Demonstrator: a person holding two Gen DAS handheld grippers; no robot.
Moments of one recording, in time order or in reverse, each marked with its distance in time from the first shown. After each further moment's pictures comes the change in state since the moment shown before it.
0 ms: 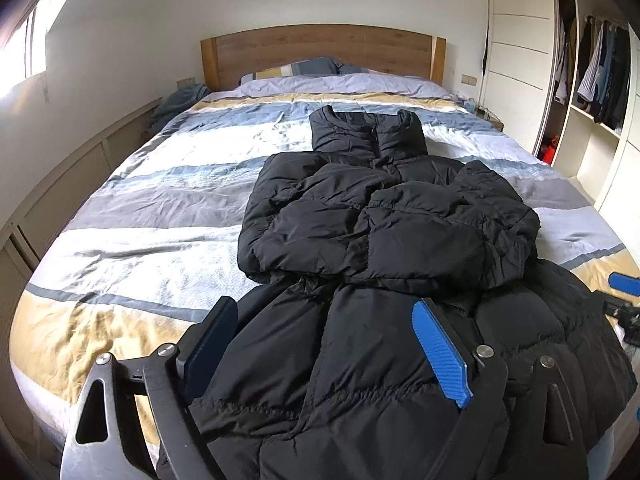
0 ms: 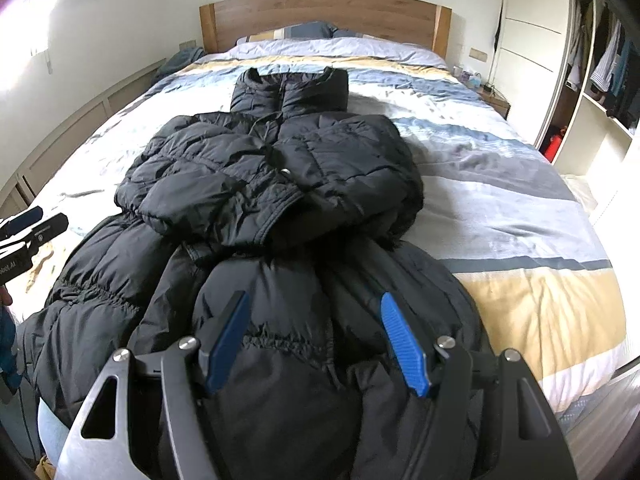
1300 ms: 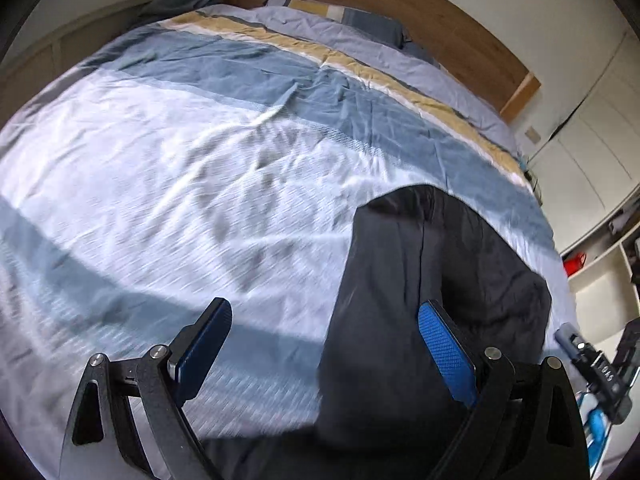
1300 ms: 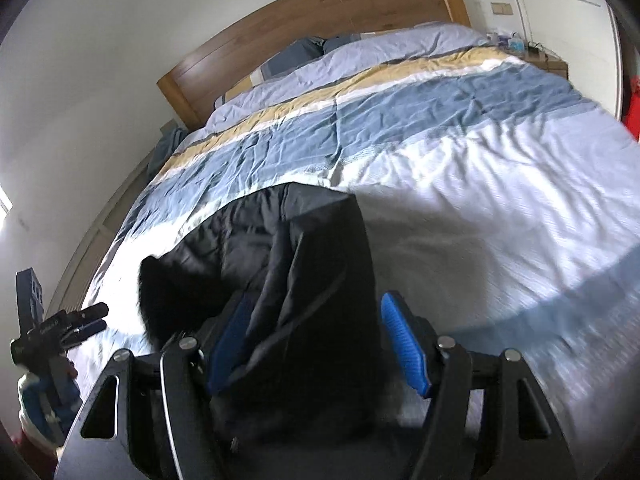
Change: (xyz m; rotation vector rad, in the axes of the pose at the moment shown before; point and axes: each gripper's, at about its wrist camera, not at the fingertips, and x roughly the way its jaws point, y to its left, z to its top) left arm 0.436 0.101 0.330 -0.395 0.194 -0.174; right arm 0.408 -0.092 0.393 0.285 -0.056 0.304
